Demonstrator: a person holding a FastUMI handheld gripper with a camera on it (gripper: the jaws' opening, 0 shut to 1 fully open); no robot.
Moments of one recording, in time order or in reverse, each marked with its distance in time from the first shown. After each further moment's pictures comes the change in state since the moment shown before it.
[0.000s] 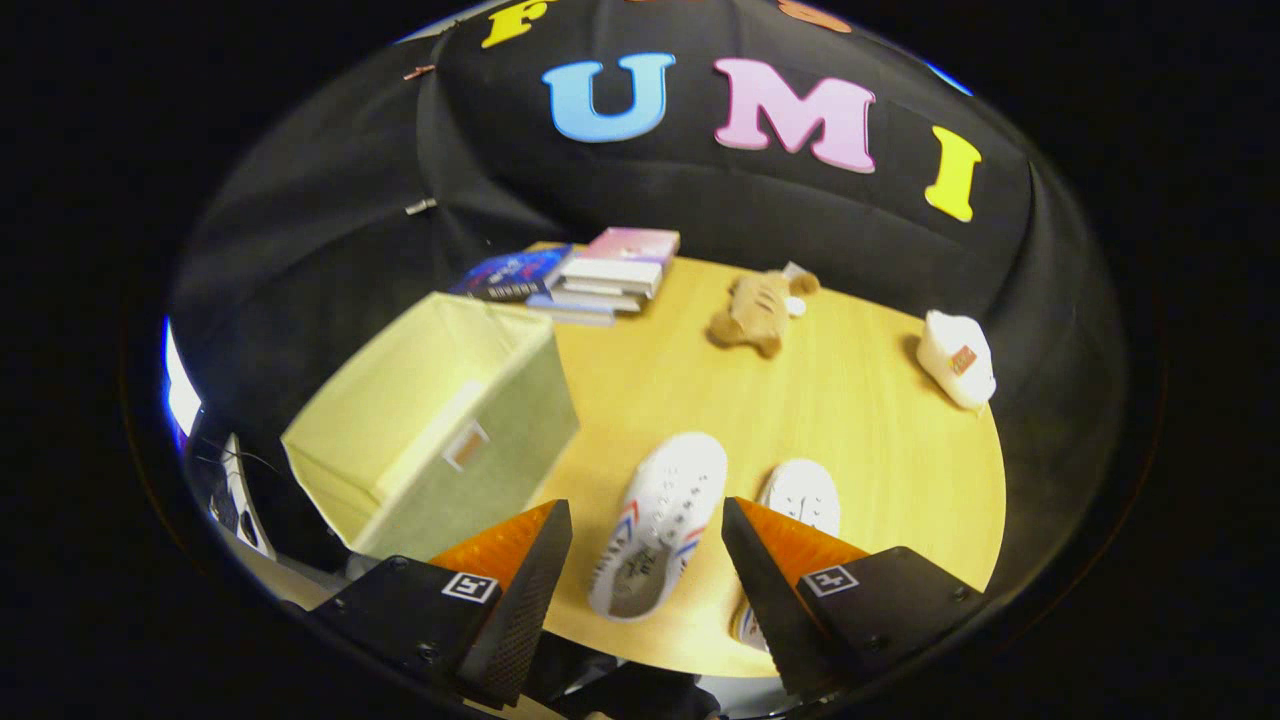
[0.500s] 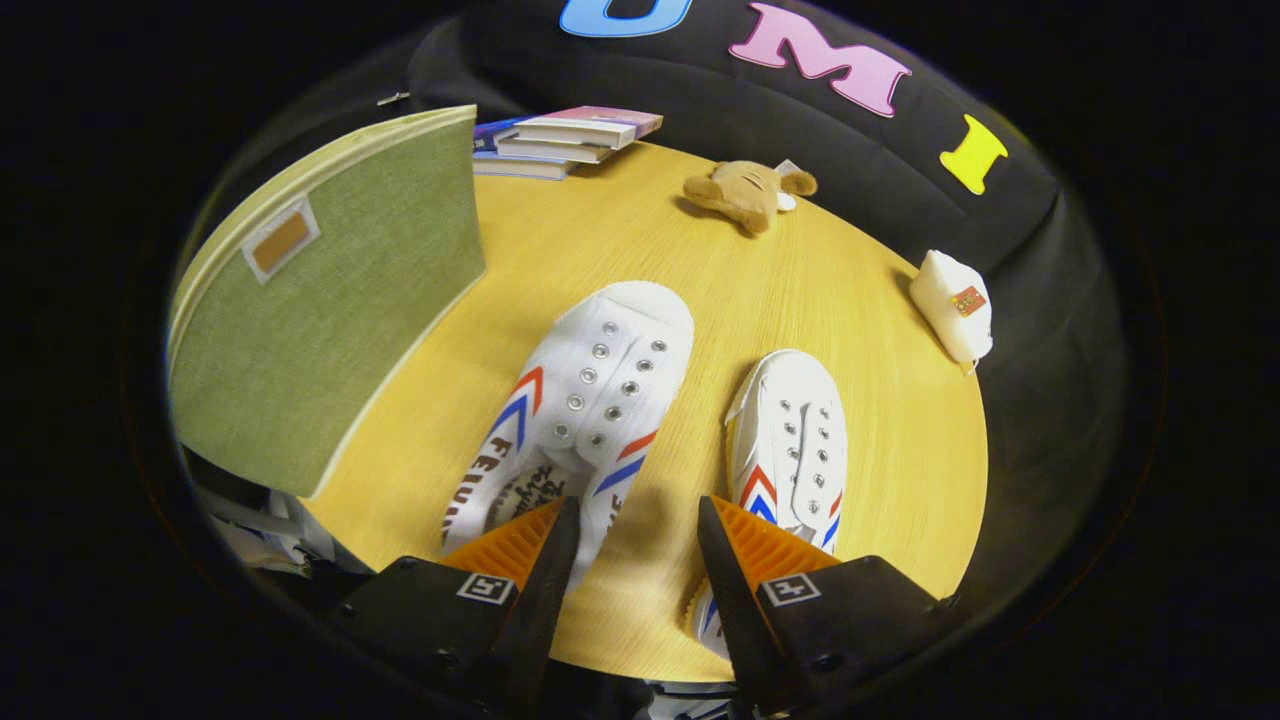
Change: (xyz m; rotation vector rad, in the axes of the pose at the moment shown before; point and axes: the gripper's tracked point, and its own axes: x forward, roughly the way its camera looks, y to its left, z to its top) arm 0.076 -0.038 -0.089 -0.116 0.192 -0.161
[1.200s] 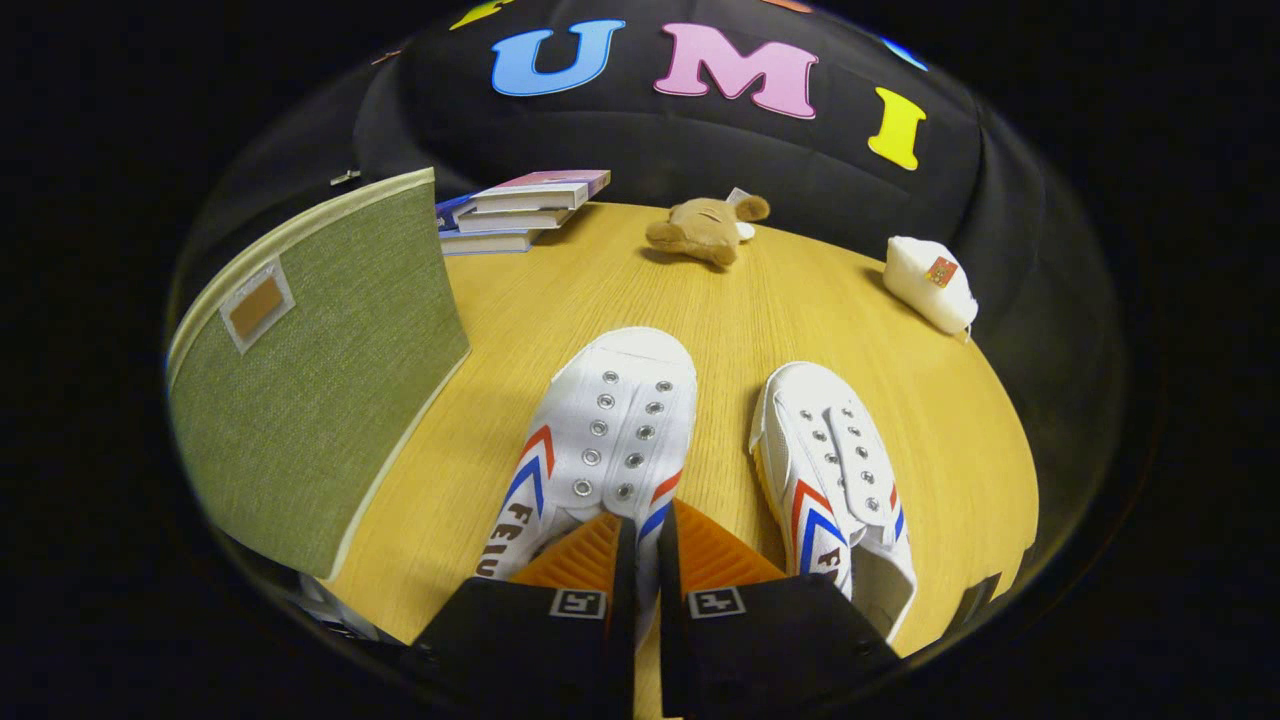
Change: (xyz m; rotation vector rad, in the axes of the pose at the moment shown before) arm 0.012 0.019 0.019 0.234 -0.202 0.039
